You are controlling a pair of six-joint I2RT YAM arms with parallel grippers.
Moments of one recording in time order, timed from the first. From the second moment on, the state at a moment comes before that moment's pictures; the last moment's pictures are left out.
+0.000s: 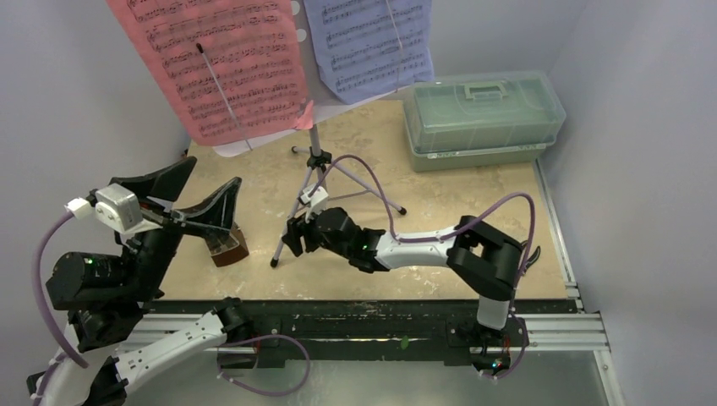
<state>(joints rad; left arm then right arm) -0.92 0.42 1.15 -0.28 -0.45 0.06 1.14 1.80 1.06 0.43 0.18 0.39</state>
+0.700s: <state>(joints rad) -0.92 0.41 1.16 -0.37 -0.41 0.06 1.17 2.06 1.22 0.47 0.22 0.63</state>
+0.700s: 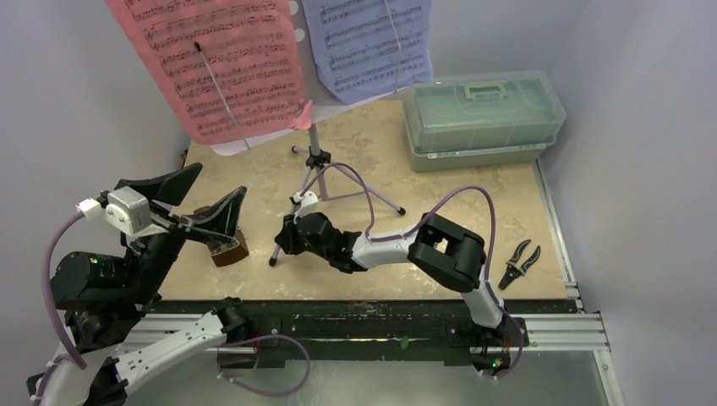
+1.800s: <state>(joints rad) -0.92 0.40 1.15 -0.41 -0.42 0.06 1.04 2.56 1.92 0.48 0.35 0.78</state>
